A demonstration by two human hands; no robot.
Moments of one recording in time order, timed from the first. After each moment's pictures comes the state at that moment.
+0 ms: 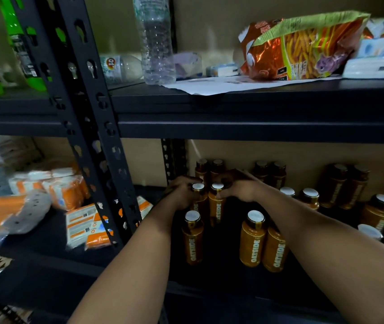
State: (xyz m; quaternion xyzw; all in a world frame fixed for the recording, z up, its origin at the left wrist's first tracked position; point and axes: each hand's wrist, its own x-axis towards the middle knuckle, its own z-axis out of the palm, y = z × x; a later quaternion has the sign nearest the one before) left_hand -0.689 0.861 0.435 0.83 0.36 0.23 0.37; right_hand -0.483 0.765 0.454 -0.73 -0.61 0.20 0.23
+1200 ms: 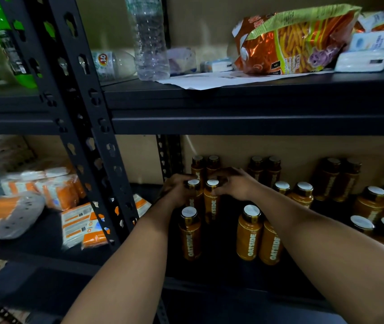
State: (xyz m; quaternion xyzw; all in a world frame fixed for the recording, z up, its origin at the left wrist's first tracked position) left_hand -0.690 0.855 0.433 0.81 0.38 0.26 0.37; right_hand -0.487 0.763 0.445 -0.72 -0.62 0.19 0.26
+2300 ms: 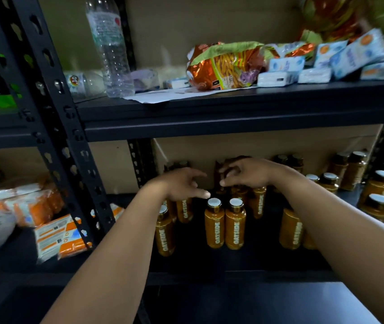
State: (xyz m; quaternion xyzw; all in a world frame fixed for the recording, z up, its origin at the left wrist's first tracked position) left_hand -0.665 0.741 0.534 0.93 0.28 -0.01 0.23; right_hand -0.463 0.617 0.537 -0.79 -0.57 0.18 0.14
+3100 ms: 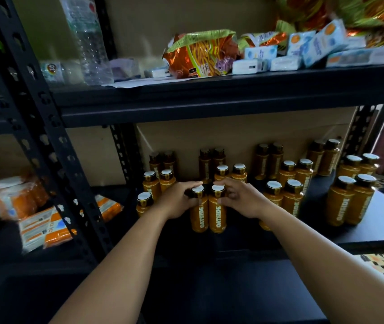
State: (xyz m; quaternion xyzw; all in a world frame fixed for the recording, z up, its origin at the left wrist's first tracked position) left_hand -0.646 0.718 0.434 0.90 0.25 0.12 0.33; right_hand -0.466 0.564 0.424 -0.73 -0.53 0.23 0.37
